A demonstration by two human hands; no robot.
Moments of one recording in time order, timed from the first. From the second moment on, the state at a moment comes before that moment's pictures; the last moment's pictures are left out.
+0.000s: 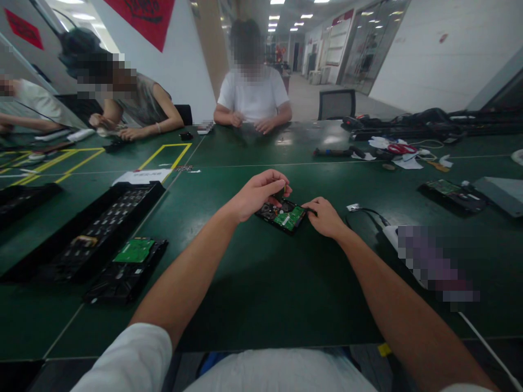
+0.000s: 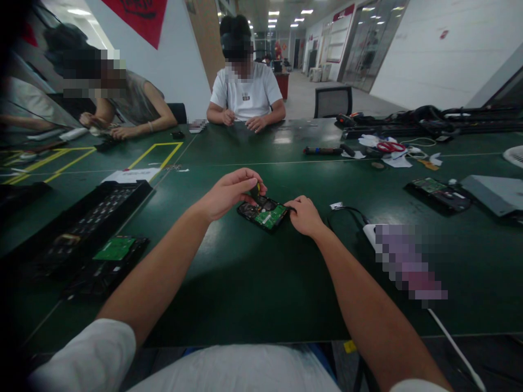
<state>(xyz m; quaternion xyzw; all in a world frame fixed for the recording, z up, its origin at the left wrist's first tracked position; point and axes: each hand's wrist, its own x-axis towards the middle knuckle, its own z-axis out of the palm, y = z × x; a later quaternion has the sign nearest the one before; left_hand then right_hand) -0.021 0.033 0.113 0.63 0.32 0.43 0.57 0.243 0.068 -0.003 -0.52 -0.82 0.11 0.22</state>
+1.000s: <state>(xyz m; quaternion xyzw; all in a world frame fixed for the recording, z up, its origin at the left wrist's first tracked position) -0.025 0.036 0.116 0.64 0.37 0.45 0.50 0.244 0.059 0.005 -0.60 -0.76 0.10 0.23</state>
